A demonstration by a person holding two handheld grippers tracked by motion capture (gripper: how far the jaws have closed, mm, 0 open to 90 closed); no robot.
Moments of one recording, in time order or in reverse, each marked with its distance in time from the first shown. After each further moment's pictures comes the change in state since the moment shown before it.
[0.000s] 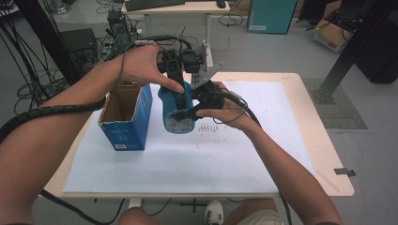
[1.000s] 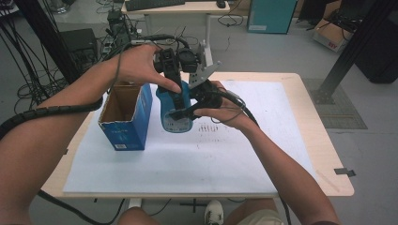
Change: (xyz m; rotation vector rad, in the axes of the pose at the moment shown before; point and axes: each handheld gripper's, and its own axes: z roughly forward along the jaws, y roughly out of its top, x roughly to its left) left arm 0.001 -0.005 -0.002 -0.012 -0.006 -0.004; right arm -0.003 0.003 0.005 -0.013 -0.002 -0.011
